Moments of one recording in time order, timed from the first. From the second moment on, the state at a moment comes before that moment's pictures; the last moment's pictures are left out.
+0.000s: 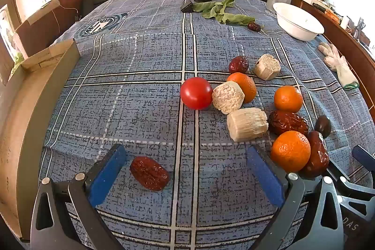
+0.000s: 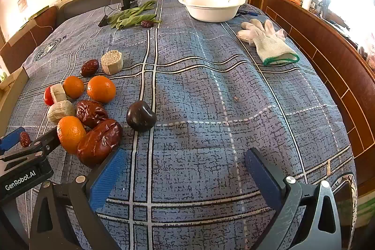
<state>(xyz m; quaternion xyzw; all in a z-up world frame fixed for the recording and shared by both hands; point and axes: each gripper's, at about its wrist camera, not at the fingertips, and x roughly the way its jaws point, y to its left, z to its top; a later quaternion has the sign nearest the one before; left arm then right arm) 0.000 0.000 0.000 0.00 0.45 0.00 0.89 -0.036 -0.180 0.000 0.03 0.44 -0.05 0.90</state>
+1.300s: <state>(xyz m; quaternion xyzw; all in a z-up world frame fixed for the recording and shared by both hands) -0.076 0.036 0.048 -0.01 0.41 -0.08 0.91 -0.066 -0.174 0.018 0.06 0.44 -0.08 0.89</state>
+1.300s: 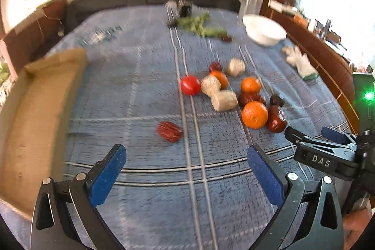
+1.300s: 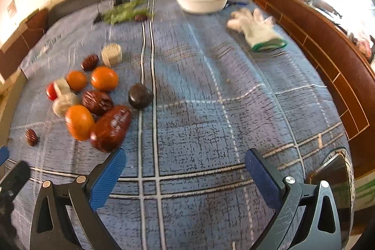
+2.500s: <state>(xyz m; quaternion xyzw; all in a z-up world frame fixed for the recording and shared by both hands) -0.117 0.077 0.093 -0.03 0.32 -0.03 0.95 -0.118 -0.121 0.066 0.15 0.32 0.01 0.93</state>
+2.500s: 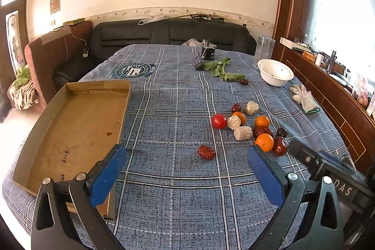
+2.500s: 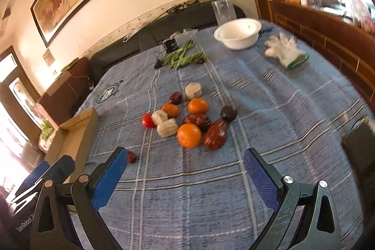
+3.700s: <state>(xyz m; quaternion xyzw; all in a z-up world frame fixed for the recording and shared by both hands) -0.041 0.056 0.028 -0.01 0.42 -0.11 0.90 -0.057 -0.163 0.030 0.07 0.42 0.08 0.90</state>
